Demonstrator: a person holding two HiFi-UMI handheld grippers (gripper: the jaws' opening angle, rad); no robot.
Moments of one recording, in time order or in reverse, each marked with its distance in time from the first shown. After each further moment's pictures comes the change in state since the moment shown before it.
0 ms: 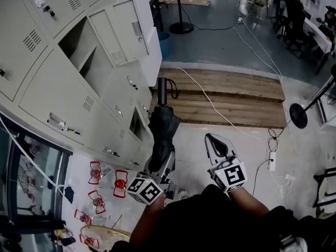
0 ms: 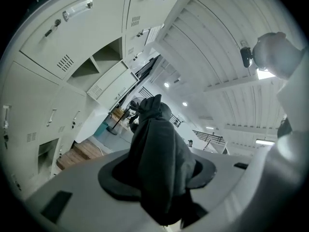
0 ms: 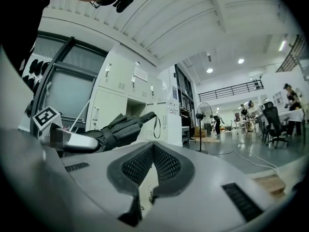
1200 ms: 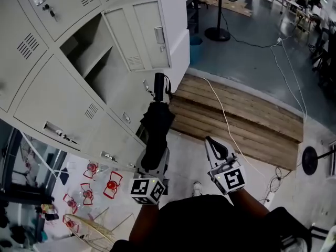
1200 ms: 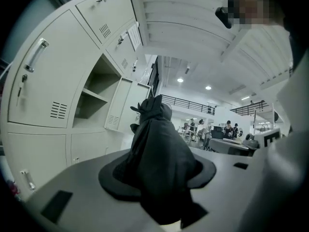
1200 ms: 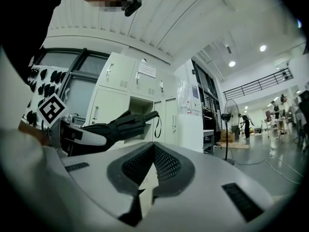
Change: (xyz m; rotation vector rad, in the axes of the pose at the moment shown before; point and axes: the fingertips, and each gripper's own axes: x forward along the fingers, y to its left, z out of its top) left arm 0.125 0.077 0.070 0.353 -0.094 0.480; right arm 0.163 -0.094 -0.001 -0.030 -0.039 0.309
